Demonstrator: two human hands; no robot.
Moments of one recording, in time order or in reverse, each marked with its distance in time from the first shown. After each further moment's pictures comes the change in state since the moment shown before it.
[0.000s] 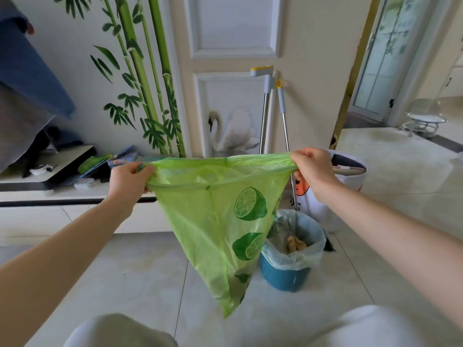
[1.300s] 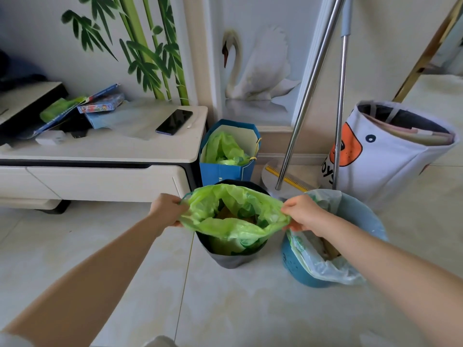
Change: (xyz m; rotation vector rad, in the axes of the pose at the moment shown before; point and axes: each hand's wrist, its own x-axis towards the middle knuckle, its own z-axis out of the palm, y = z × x) left_hand 0.088 -0.245 0.127 0.292 -0.340 -0.500; right_hand 0.065 0.236 0.161 -0.378 -0.539 0.610
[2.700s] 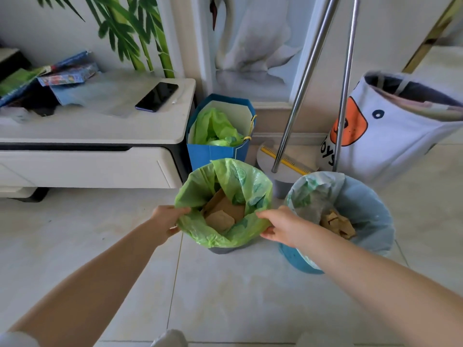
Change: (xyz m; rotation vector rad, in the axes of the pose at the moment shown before) left_hand 0.032 -0.057 0.052 -0.308 -0.087 -0.353; right_hand 0.028 0.036 0.064 0.604 -0.129 0.304
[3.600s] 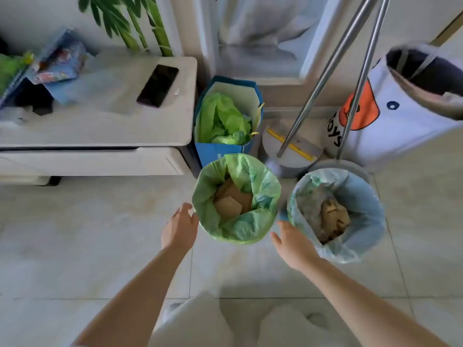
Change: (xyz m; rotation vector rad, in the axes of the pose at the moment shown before) left_hand -0.059 0.028 -0.010 0.917 0.154 0.374; right_hand -0.054 0.001 -0.011 -1.301 0.105 -0.297
